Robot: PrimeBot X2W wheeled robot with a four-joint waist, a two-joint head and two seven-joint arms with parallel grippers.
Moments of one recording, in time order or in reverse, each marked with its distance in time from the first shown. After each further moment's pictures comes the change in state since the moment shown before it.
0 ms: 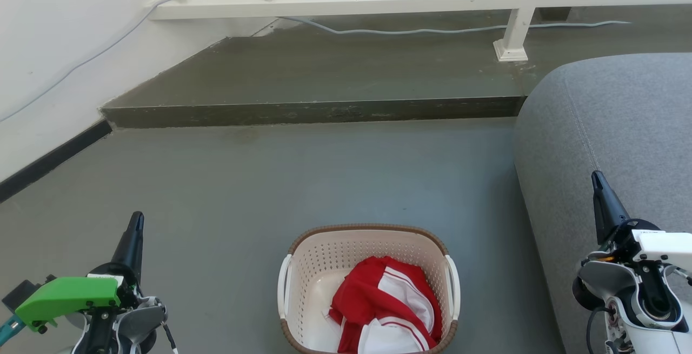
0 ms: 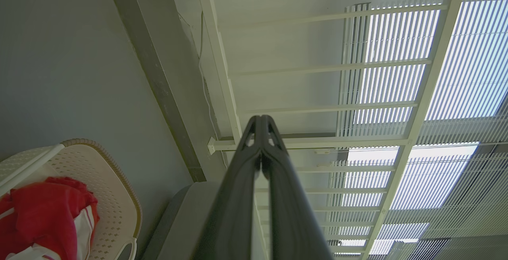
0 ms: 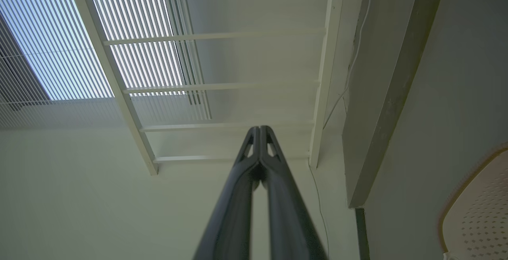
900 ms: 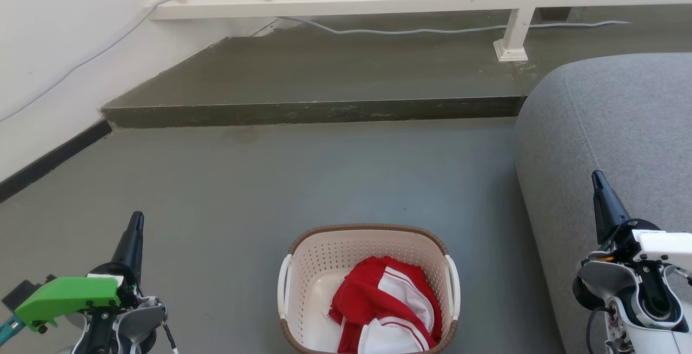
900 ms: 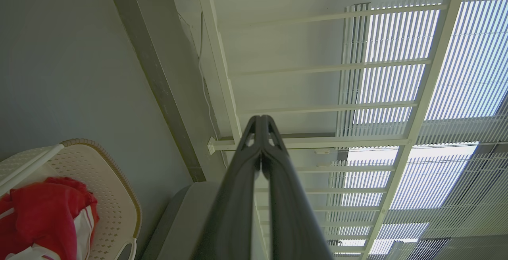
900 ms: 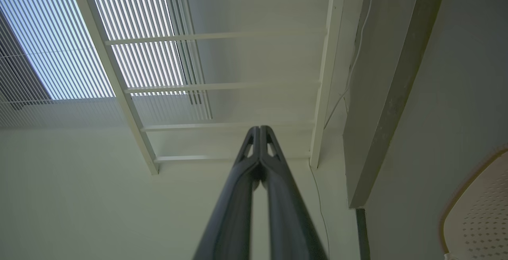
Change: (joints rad) left arm 0.000 0.000 0.000 -0.001 0.000 0.000 0.000; right arm 0.000 0.000 0.000 -0.001 0.000 0.003 0.000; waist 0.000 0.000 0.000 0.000
